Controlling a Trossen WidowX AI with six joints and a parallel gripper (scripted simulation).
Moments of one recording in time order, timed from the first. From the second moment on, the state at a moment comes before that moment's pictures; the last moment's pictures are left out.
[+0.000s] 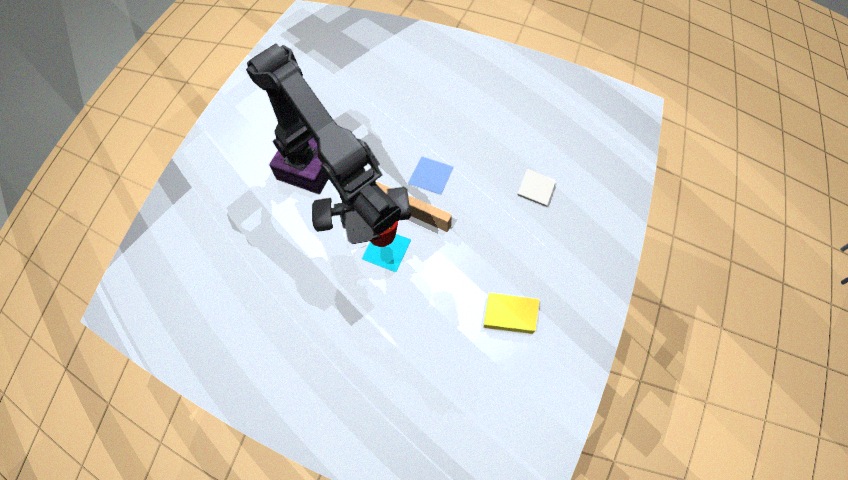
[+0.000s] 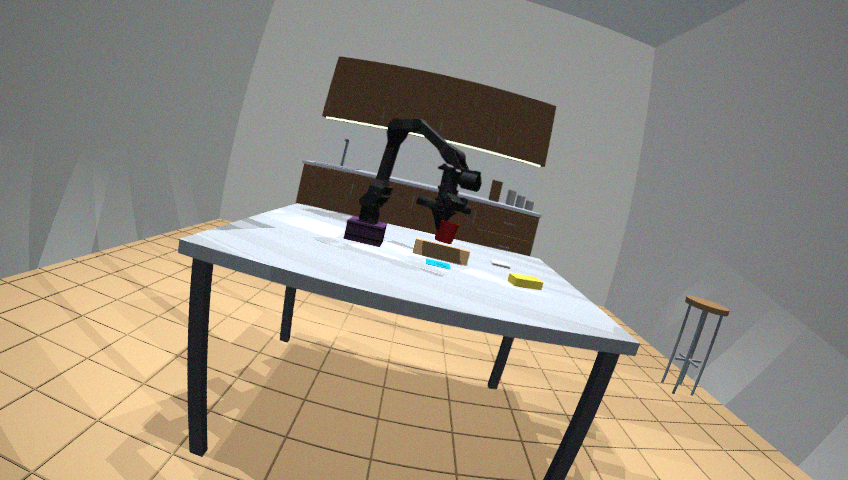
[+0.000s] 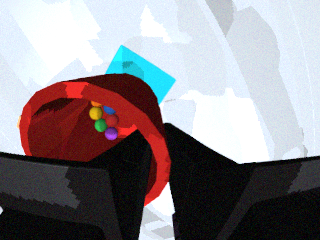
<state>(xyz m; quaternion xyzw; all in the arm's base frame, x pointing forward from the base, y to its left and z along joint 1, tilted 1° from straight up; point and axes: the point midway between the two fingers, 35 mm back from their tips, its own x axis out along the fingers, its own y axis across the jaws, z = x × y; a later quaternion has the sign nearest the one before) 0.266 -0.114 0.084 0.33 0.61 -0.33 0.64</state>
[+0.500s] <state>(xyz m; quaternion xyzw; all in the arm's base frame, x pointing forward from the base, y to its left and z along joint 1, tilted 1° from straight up) 0.267 -0.115 0.062 0.33 0.61 -0.33 0.63</state>
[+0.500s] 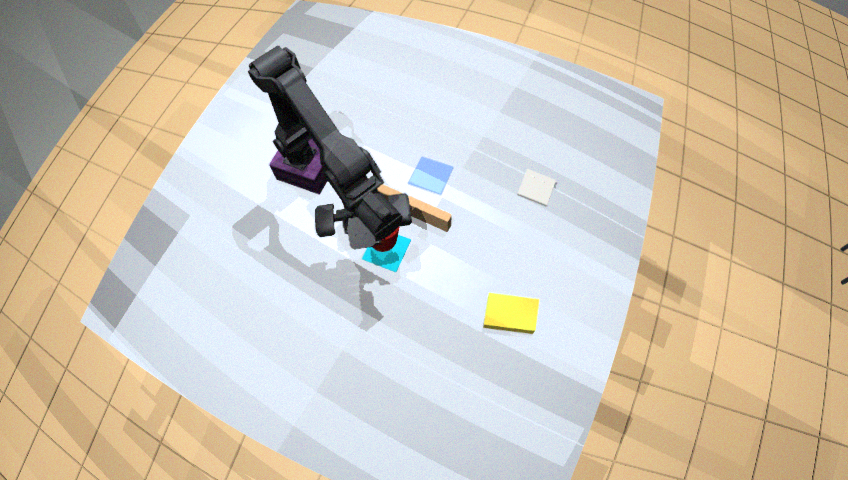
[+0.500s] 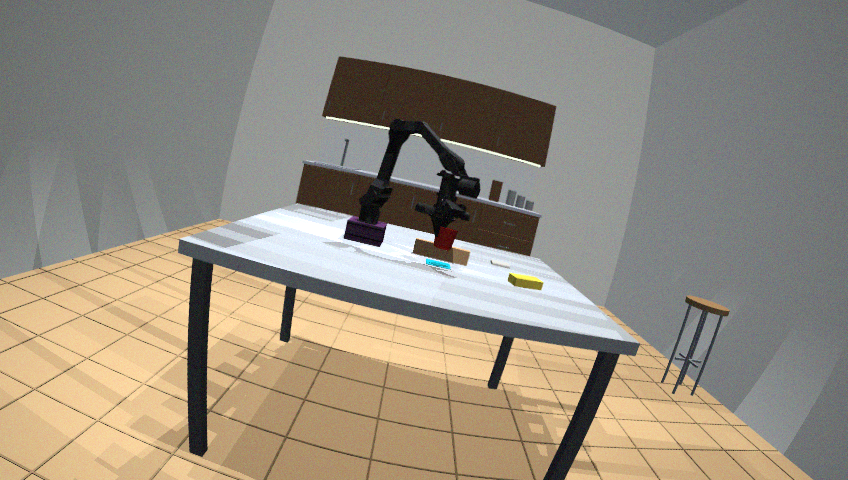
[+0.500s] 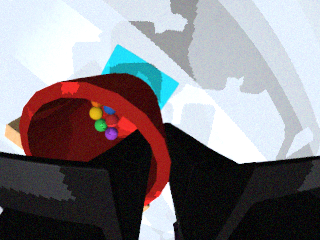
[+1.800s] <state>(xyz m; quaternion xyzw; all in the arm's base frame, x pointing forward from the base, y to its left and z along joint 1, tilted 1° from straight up) 0.266 -0.115 0.013 0.33 0.62 -0.33 0.63</state>
